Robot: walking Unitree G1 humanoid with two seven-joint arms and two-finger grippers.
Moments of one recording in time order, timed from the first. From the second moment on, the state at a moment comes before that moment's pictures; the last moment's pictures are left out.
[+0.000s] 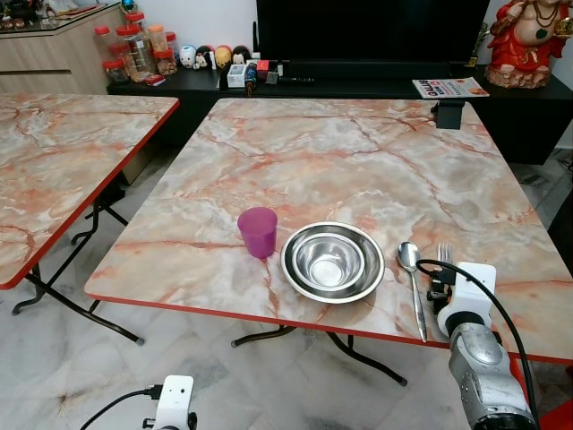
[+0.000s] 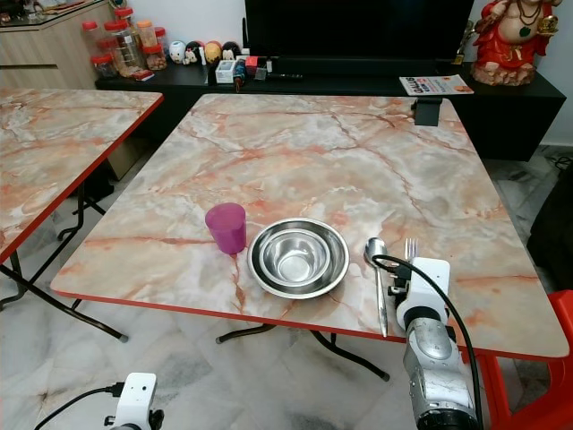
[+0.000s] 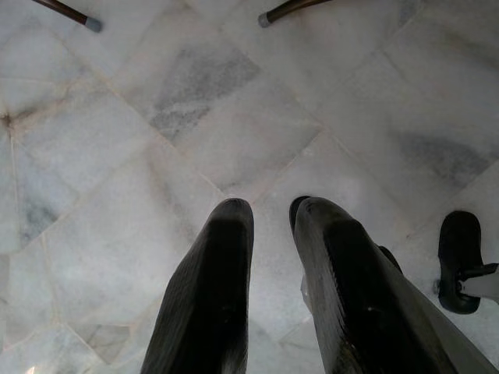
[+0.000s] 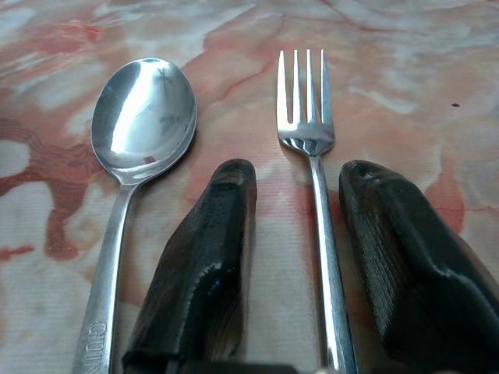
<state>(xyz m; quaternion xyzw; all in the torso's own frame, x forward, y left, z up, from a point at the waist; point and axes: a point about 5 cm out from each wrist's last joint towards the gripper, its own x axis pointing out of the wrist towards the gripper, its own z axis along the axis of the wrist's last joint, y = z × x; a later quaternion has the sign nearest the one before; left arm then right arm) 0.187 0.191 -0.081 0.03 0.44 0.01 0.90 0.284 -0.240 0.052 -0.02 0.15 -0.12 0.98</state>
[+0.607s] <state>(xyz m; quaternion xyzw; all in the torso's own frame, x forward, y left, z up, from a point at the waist) 0.187 0.191 -0.081 0.03 0.44 0.01 0.90 0.289 -0.235 0.067 0.01 0.09 -0.12 0.99</state>
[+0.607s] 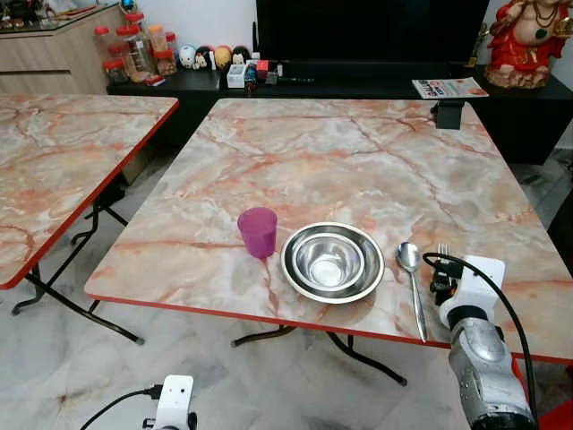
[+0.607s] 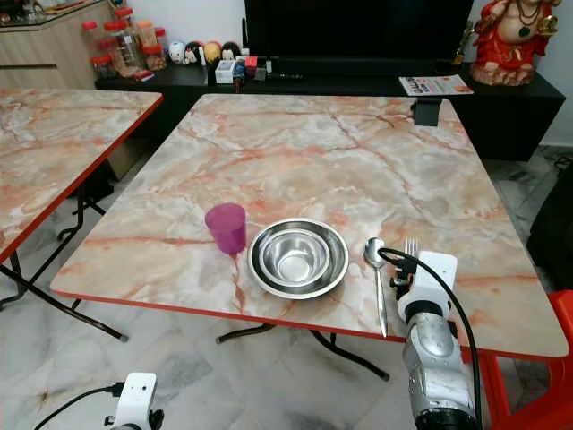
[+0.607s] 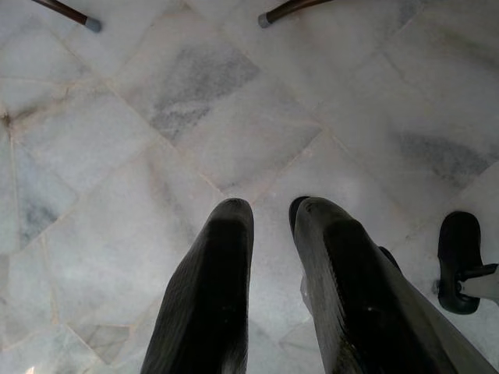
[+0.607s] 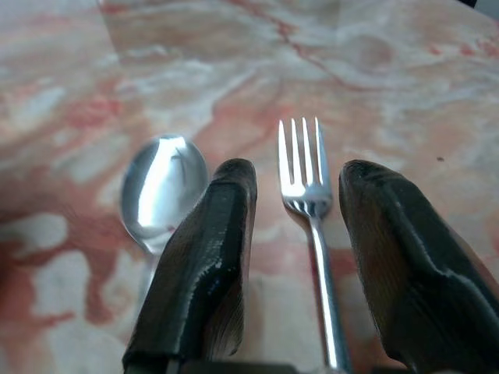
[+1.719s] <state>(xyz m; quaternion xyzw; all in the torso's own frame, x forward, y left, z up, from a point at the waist) 0.188 0.190 -0.080 0.03 0.44 0.01 0.90 0.220 -0.277 0.083 -0.06 -0.03 -0.35 0.93</state>
